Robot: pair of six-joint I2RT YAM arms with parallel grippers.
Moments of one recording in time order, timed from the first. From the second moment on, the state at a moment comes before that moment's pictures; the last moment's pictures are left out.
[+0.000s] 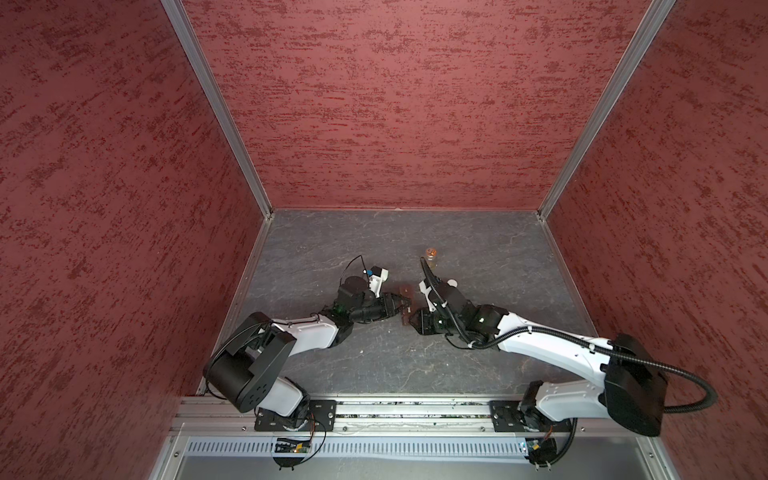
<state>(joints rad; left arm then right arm) -0.58 1.49 0.50 0.59 0.58 -0.96 0.92 1.34 0.84 -0.30 -0.07 0.77</state>
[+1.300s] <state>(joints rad) -0.58 1.49 0.49 0.58 0.56 -0.95 1.01 1.41 0.93 -0.24 -0.11 0.76</state>
